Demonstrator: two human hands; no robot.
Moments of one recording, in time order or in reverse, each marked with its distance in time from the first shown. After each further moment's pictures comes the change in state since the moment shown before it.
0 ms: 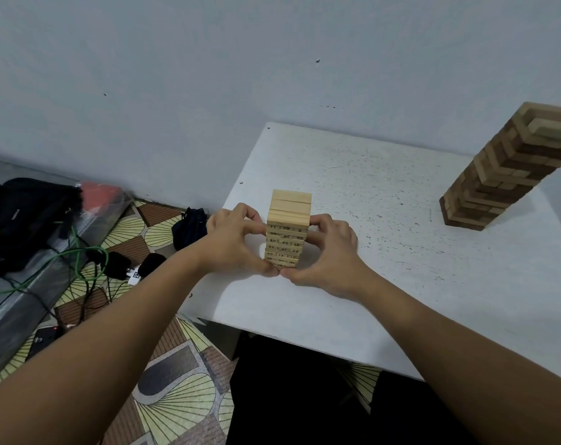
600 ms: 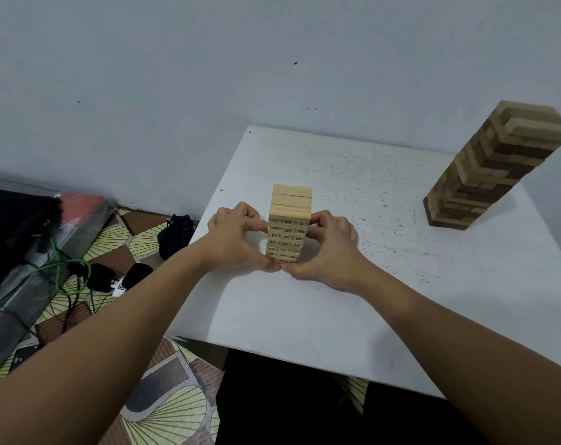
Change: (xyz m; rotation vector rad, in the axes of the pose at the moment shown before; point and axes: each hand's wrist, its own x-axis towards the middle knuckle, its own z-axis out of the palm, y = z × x) left_hand 0.040 0.015 0.014 -0.049 0.024 -0.006; right_hand 0.013 0.020 -0.024 -0.054 0.041 0.042
